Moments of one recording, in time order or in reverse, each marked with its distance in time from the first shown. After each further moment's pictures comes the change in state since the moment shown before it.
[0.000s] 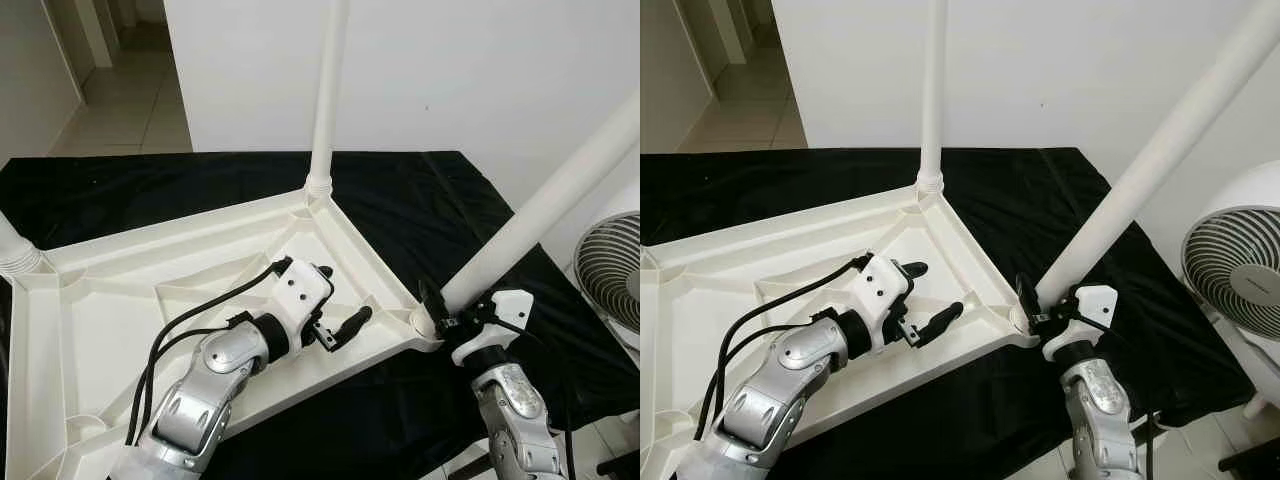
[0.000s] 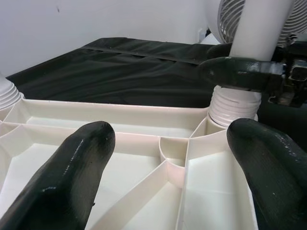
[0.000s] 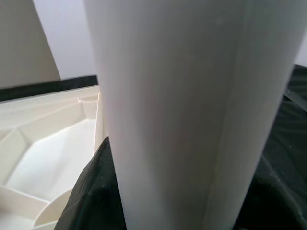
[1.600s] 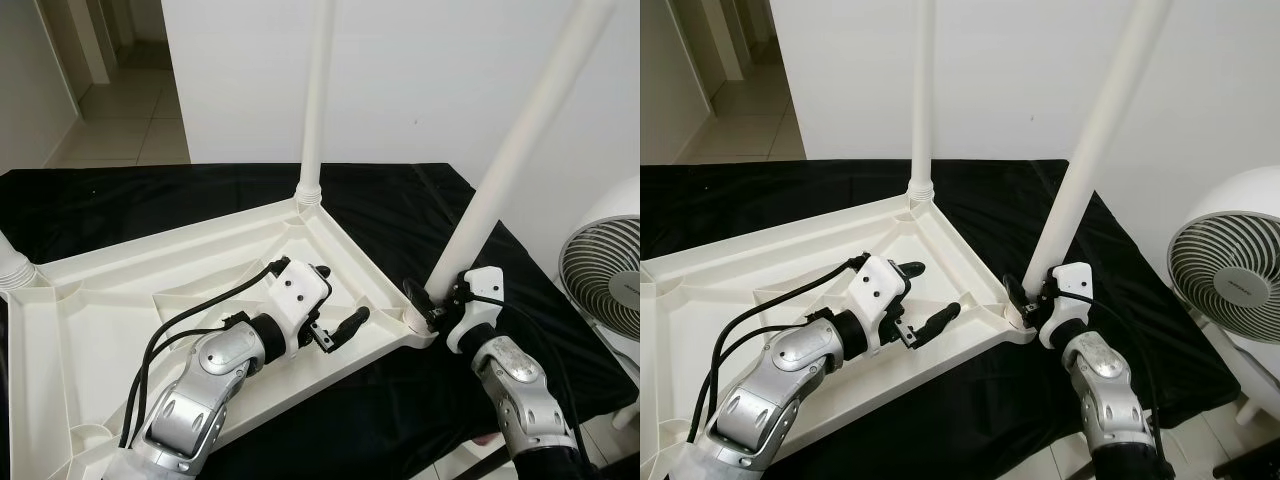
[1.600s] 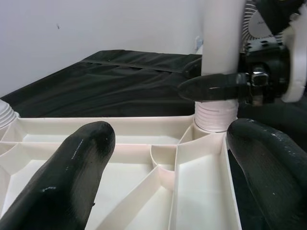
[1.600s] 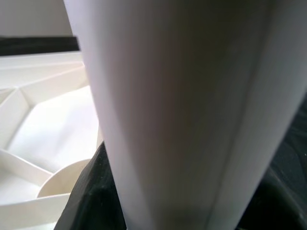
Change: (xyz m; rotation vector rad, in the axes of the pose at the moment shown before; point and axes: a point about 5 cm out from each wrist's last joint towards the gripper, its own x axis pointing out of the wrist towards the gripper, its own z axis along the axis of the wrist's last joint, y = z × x) left arm -0.004 0.002 0.005 0.019 -0.002 0.004; right arm 0.033 -0.009 0.000 -0.077 0.211 0.164
